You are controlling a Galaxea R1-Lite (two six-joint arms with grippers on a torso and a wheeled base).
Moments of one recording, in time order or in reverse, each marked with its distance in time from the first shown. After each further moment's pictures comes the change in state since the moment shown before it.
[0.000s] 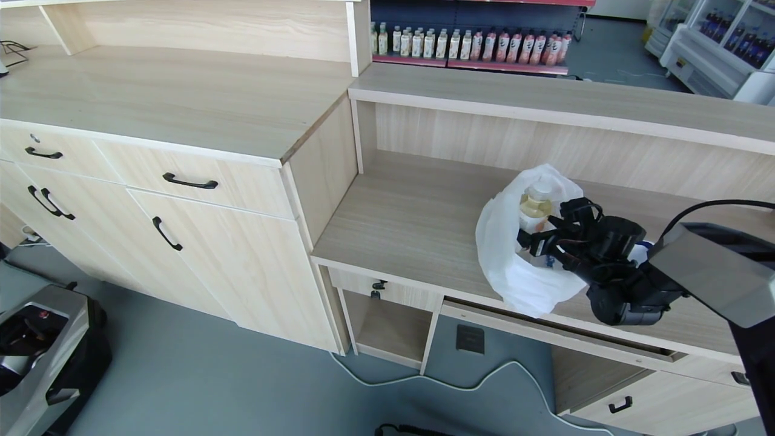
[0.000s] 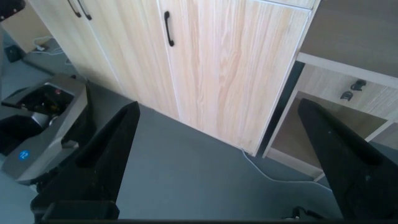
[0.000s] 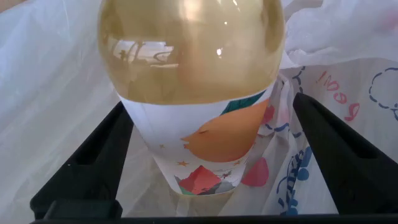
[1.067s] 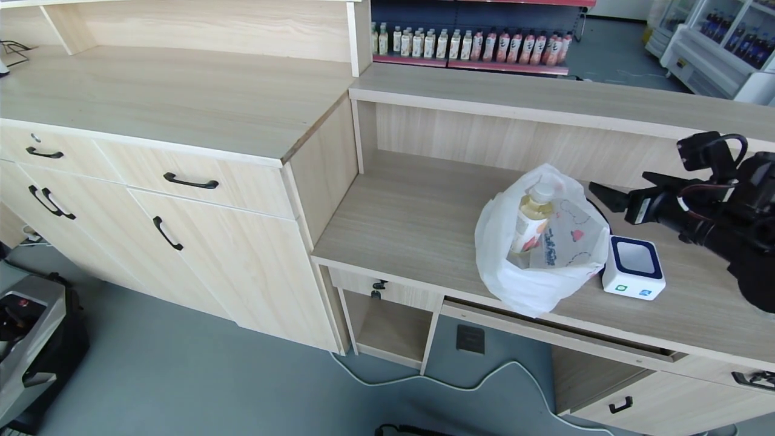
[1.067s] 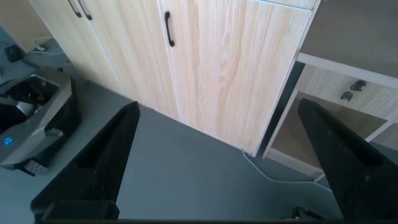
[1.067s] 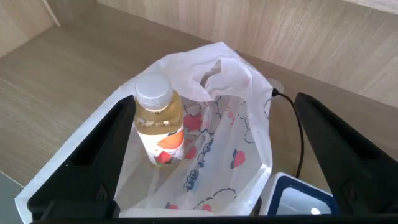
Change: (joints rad) left arm 0.000 0.000 0.000 0.000 0.000 0.000; right arm -0.147 -0.671 0.399 0.293 0.000 -0.087
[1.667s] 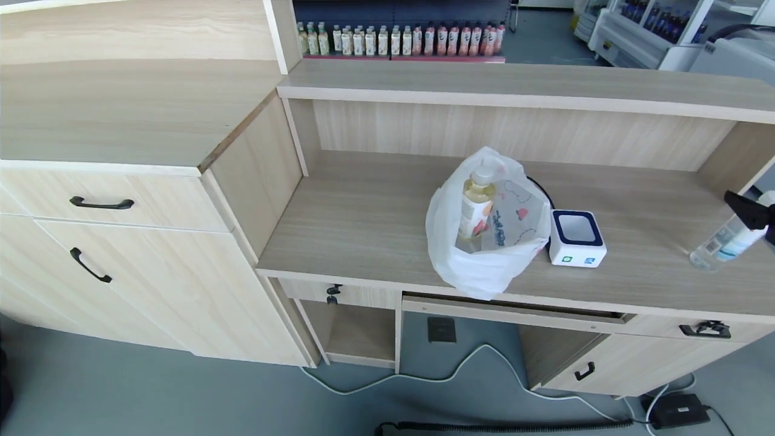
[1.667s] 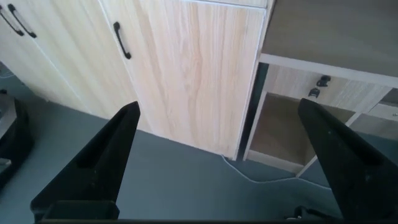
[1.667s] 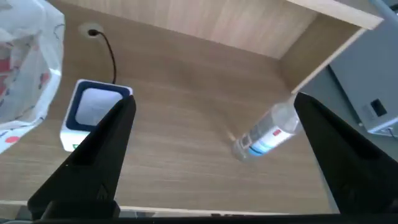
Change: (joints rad) left arm 0.000 0.000 0.000 0.000 0.000 0.000; right arm -0.322 -0.319 0.194 0.132 -0.078 -0.170
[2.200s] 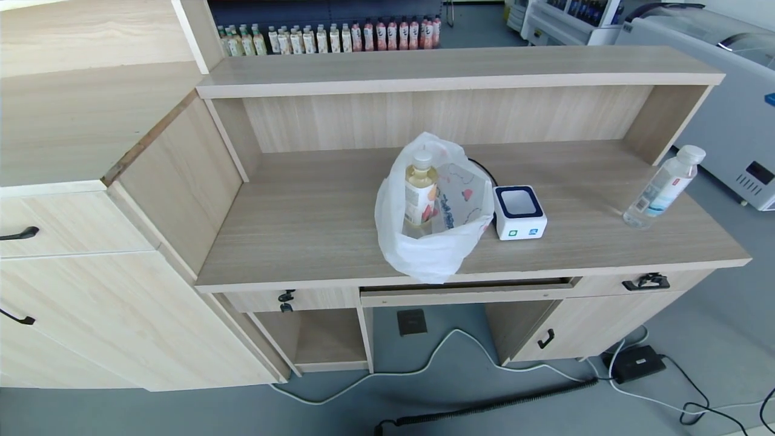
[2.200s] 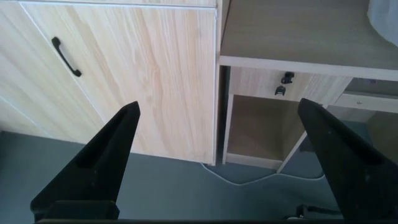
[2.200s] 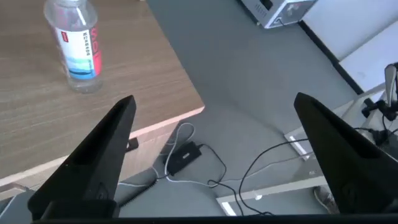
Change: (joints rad) left arm 0.000 0.000 0.000 0.000 0.000 0.000; right arm -0.232 0.119 -0.265 0.269 -0.111 0.056
